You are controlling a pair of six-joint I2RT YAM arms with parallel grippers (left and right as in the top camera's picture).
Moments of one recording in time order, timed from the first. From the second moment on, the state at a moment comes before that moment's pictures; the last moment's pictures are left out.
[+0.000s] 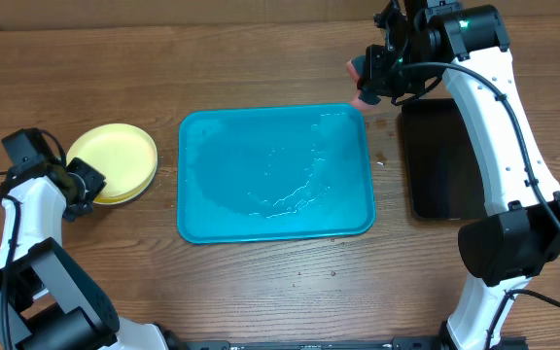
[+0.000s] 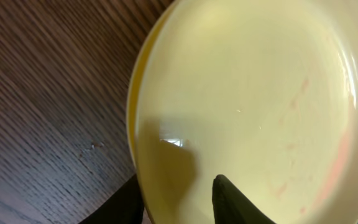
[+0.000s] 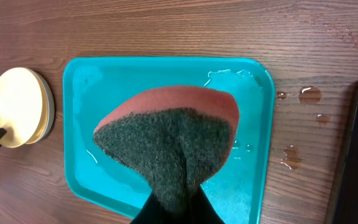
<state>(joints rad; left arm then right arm) 0.54 1.69 1.07 -0.59 0.07 -0.43 0.21 2.02 2.16 -1.32 -0.36 0.23</state>
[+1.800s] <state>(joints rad) 0.08 1.69 1.64 -1.06 0.16 -0.07 -0.08 2.02 1.56 -1.08 0.05 -0.05</state>
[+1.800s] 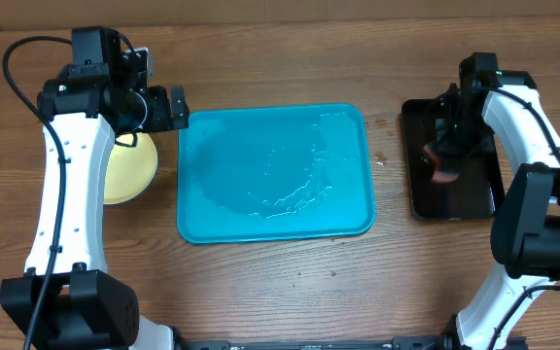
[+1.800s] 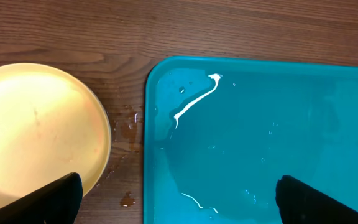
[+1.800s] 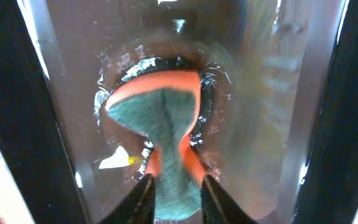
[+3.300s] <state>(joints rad) 0.08 1.69 1.64 -1.06 0.16 -0.07 0.04 1.07 2.15 -1.38 -0.11 0.07</state>
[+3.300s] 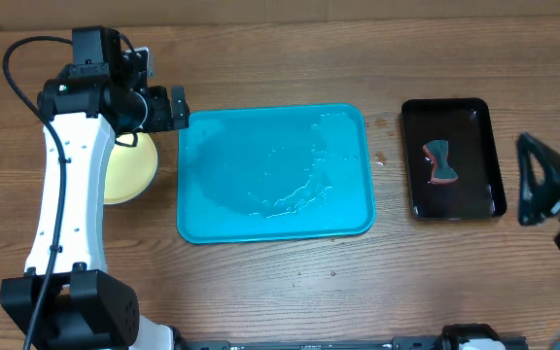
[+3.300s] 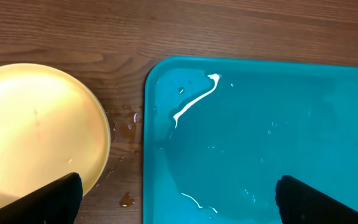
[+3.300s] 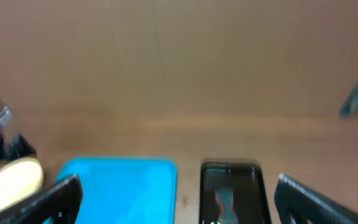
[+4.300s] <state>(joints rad) 0.08 1.69 1.64 -1.06 0.16 -0.07 0.04 0.09 0.15 0.04 -0.15 0.07</state>
